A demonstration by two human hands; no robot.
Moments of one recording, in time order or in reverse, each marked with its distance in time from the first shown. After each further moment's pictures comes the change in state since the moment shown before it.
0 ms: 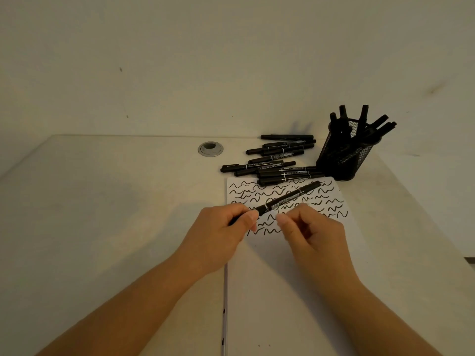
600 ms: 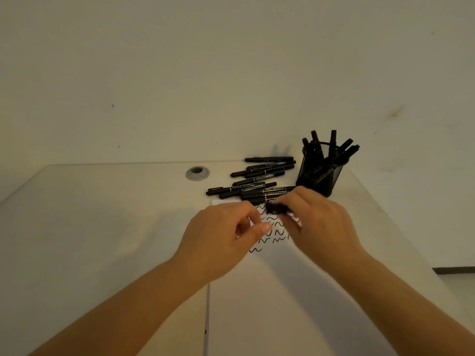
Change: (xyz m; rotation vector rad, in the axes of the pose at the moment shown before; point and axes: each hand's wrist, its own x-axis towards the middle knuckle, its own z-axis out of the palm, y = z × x) left_hand 0.015 0.043 0.004 0.457 0.090 0.328; right_hand 0.043 -0.005 -0.051 -0.636 -0.064 -0.383
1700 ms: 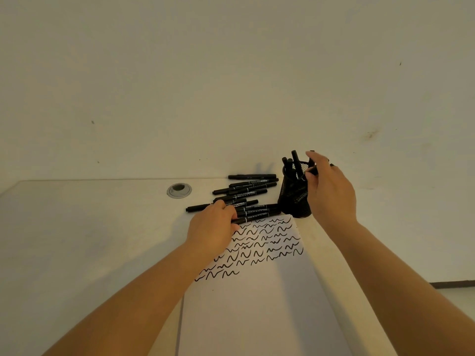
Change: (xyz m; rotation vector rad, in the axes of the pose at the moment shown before) left_hand 0.076 -0.051 0.070 0.362 -0.081 -0.145; right_hand 0.049 0.098 0.008 0.058 0.170 0.439
